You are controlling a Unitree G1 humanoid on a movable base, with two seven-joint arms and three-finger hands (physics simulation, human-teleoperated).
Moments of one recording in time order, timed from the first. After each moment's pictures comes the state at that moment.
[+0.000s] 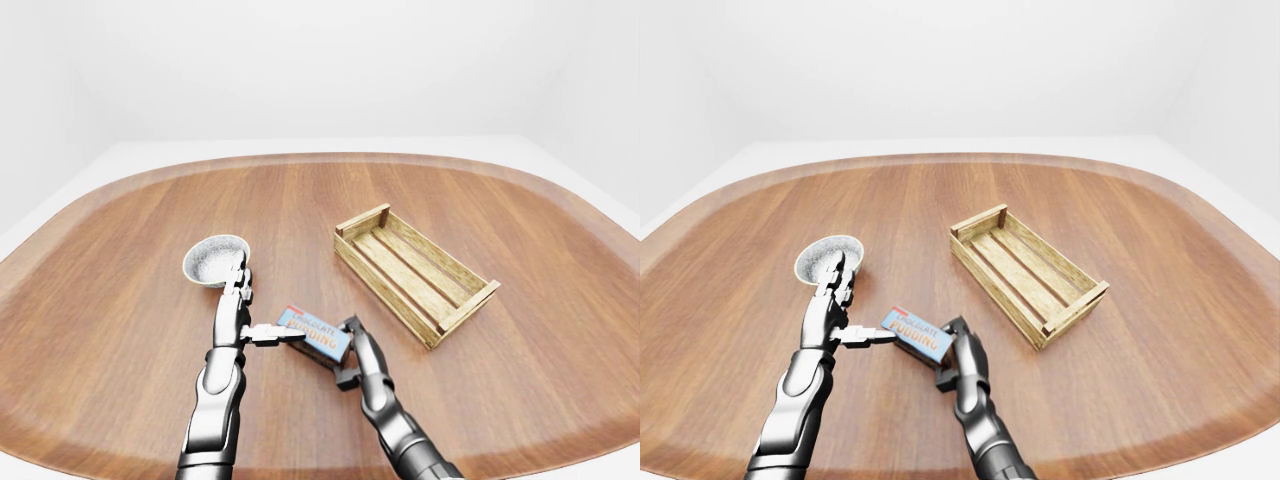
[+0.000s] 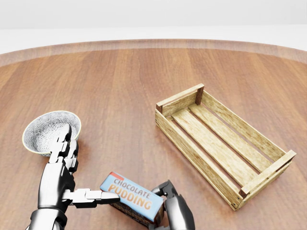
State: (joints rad) left arm 0.00 0.02 0.04 0.02 -0.02 -0.03 -0.04; right arm -0.16 0.14 0.18 0.78 -0.51 -0.09 -0.35
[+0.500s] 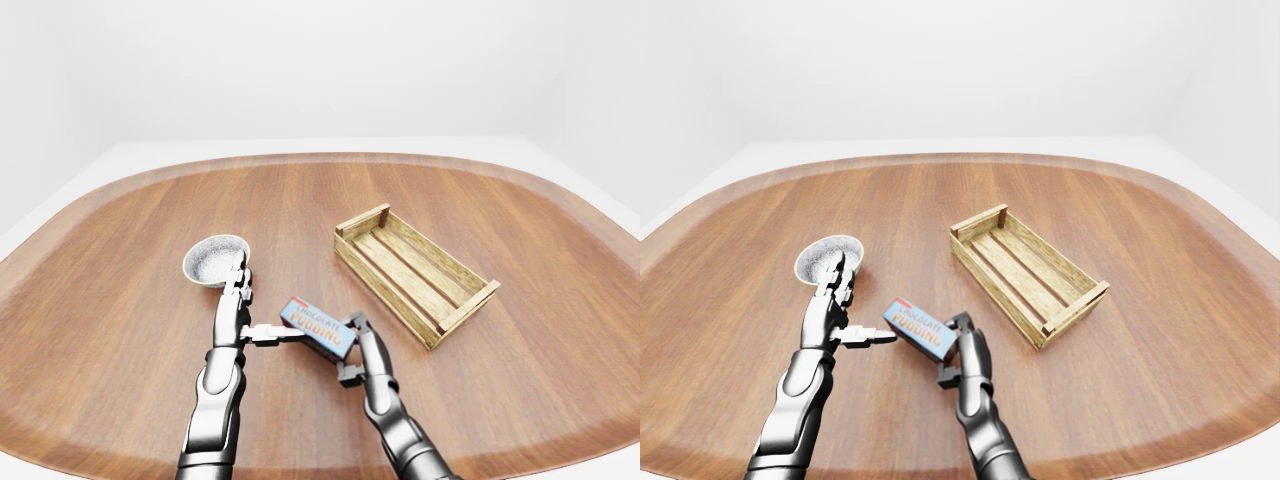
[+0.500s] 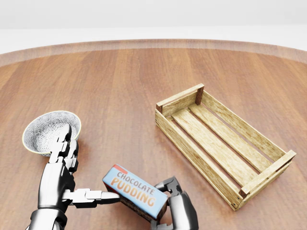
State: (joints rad) left arm 0.00 0.02 0.04 0.02 -0.02 -0.03 -0.04; right arm -0.08 0.13 0.20 0.64 -0.49 -0.09 -0.37
